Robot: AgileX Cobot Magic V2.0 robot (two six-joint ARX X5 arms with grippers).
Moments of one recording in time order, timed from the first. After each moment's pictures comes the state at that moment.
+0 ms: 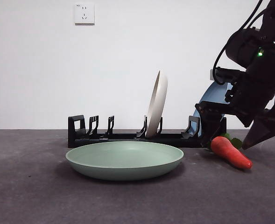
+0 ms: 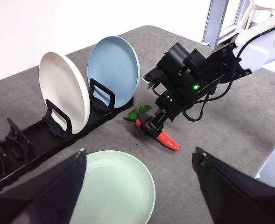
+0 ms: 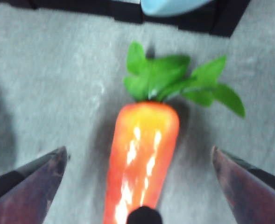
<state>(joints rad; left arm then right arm) -0.97 0.86 1.07 -0.56 -0.20 -0.11 0.26 1.74 1.00 -0.20 -0.07 0.04</state>
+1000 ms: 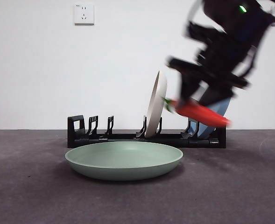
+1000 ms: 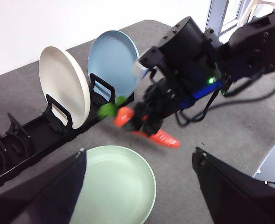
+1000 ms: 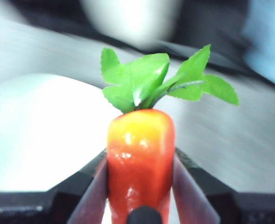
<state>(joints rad) -0.97 0.86 1.07 -0.58 -0.21 -0.11 0.52 1.56 1.00 -0.18 -0.08 0.11</state>
